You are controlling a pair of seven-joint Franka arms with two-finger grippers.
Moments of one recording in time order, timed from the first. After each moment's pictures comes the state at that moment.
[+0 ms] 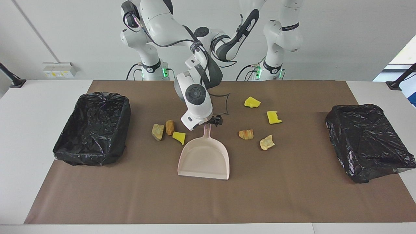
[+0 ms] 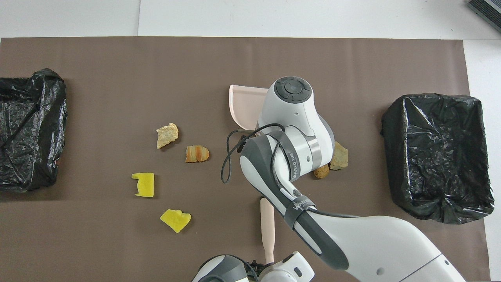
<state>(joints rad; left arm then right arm) -1.00 0.06 -0.20 -2.30 -0.03 2.36 -0.98 0.51 0.48 -0.01 -1.59 0.25 1.88 0.53</state>
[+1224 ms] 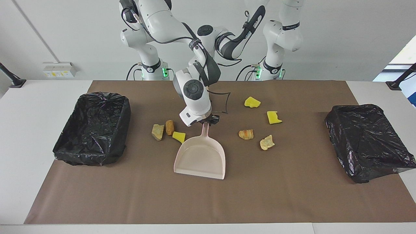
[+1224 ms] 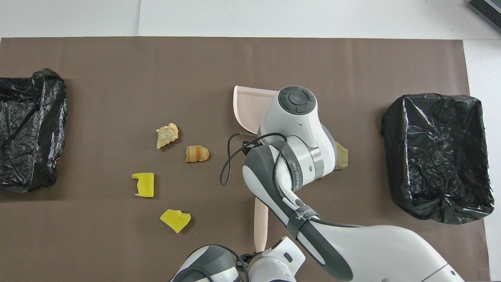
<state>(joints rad) -0.94 -0.01 -0.17 -2.27 -0.03 2.18 -0.98 0.52 0.44 -0.01 -1.66 0.25 1.95 0.58</state>
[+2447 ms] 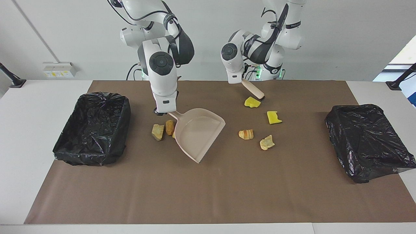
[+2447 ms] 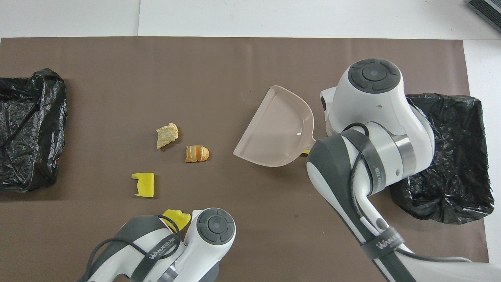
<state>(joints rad) -0.65 -0.11 -0.17 -2.35 -0.13 1.72 -1.41 0.37 0.20 -0.03 -1.71 -0.05 1.63 -0.71</state>
